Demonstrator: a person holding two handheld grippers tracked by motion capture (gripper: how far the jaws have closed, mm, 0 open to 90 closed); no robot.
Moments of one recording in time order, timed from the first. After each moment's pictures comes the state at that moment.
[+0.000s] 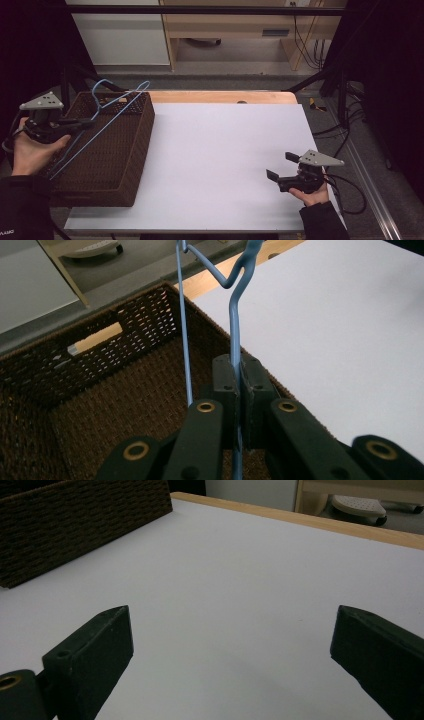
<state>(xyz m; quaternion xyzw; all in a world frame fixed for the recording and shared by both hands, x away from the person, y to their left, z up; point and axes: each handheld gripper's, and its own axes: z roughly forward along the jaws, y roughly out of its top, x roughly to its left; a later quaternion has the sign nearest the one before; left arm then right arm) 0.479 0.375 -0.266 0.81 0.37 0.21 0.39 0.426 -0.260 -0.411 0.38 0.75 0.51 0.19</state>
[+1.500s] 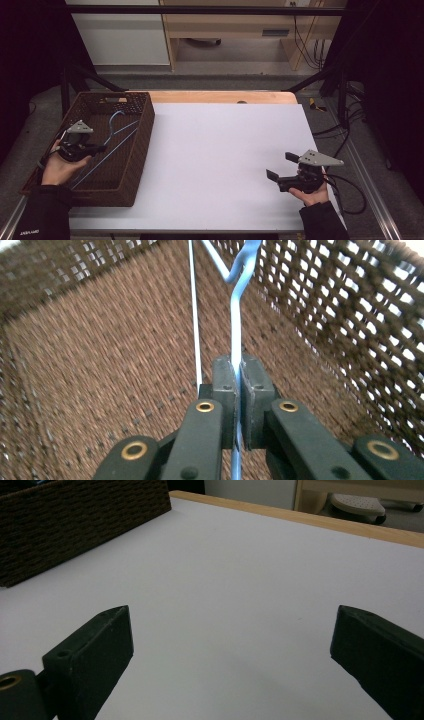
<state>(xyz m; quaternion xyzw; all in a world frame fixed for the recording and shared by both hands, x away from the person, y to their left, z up) 0.503 0.373 -0.377 0.84 0.43 0.17 0.28 0.427 -0.260 -0.413 0.38 0.75 0.51 0.19</state>
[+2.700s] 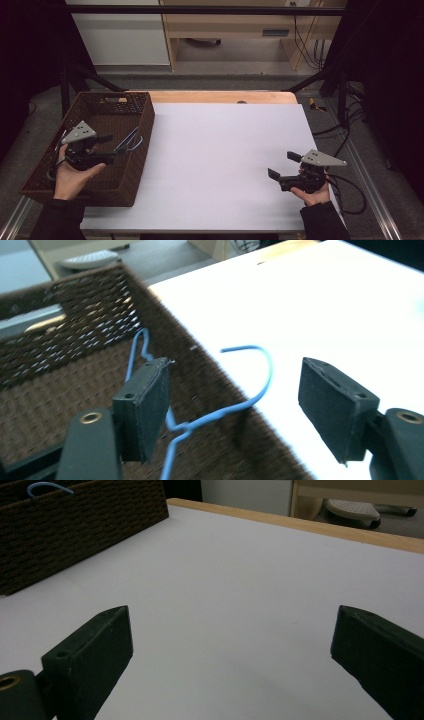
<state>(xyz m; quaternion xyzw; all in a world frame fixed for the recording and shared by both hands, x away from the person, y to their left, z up) 0.455 0.315 -0.340 0.78 0.38 0.23 0.44 0.426 -0.264 -0.410 0.38 0.74 0.52 0.19</state>
